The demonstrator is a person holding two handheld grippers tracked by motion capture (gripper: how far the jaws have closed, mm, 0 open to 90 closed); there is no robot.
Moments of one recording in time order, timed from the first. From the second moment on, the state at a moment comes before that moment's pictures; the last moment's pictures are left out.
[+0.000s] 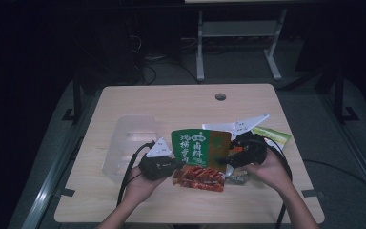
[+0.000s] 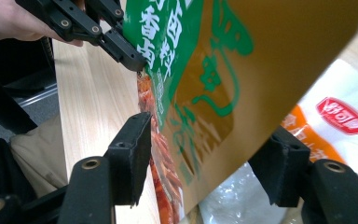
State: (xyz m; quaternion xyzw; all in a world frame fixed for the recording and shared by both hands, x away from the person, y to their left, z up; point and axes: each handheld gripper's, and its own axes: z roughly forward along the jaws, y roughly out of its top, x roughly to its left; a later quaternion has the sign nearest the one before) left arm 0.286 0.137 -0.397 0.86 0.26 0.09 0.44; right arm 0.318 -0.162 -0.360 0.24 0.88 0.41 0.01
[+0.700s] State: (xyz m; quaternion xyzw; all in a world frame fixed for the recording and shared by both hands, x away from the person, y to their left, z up) left arm 0.283 0.142 -0.397 0.86 0.26 0.08 0.43; right arm 0.317 -0.149 -0.383 0.22 0.88 0.42 -0.03
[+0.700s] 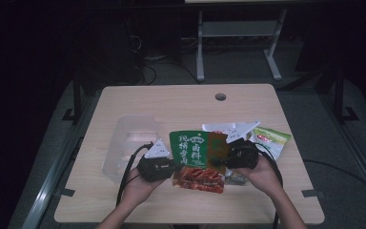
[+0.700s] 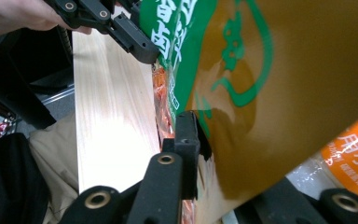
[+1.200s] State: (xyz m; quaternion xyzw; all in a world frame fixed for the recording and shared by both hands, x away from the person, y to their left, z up) left arm 0.269 0.151 -0.392 0.85 0.27 0.08 0.44; right arm 0.314 -0.152 -0.384 0.21 0.87 0.43 -0.04
